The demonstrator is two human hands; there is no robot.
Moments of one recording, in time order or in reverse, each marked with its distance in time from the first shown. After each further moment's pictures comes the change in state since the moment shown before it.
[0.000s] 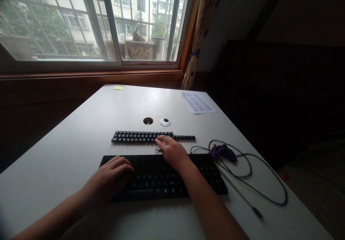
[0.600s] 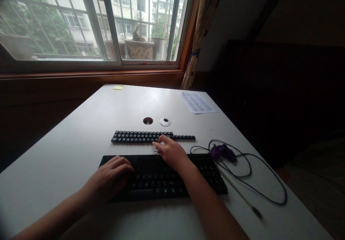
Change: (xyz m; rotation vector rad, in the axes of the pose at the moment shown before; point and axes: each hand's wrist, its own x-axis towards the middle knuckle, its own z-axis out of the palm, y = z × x) left_hand 0.001 0.000 0.001 -0.003 -0.001 -0.003; right_hand 0.002 -0.005 -0.004 0.000 -0.083 0.010
